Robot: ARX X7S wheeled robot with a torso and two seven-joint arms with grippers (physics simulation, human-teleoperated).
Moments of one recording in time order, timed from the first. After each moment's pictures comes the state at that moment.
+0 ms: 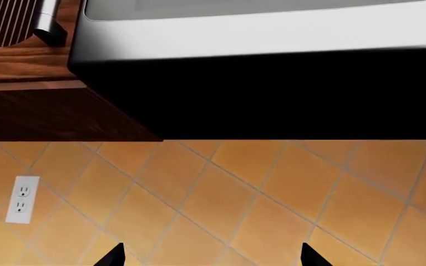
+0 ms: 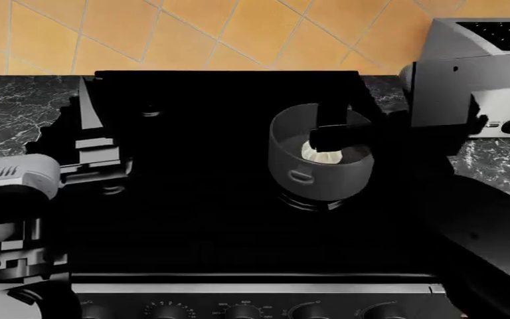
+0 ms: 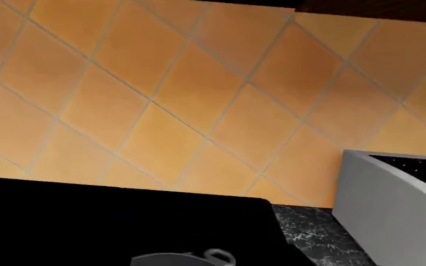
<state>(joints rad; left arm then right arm) -0.34 -0.41 0.09 0.87 -0.35 -0.52 -0.53 0.85 0.38 -0.17 -0.61 0.88 1.15 0.70</state>
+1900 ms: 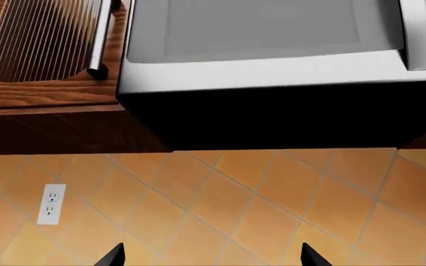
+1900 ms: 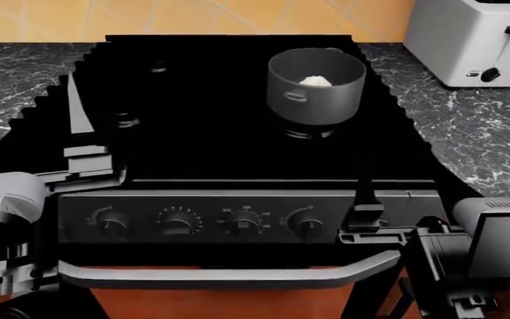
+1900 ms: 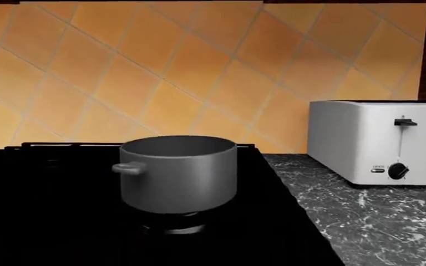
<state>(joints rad) -0.32 -0.46 0.10 0.93 -0.36 -0.49 -0.56 0.21 0.53 -0.05 -0.96 0.78 0.77 0.64</state>
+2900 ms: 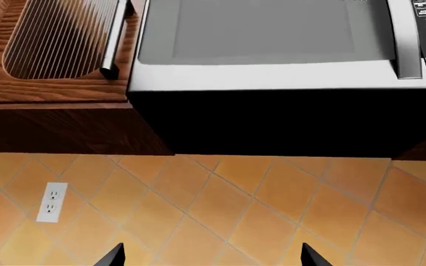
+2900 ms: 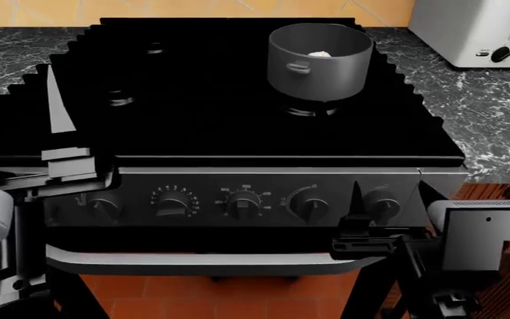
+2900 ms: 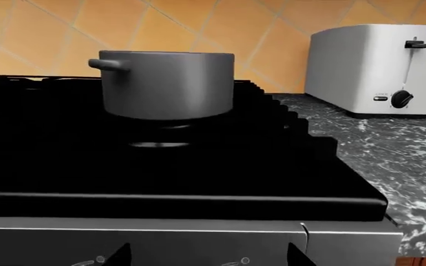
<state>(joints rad) -0.30 -0.47 0.09 0.96 -0.38 -0.43 -0.59 0.24 0.55 -0.08 -0.92 0.91 0.87 0.76</state>
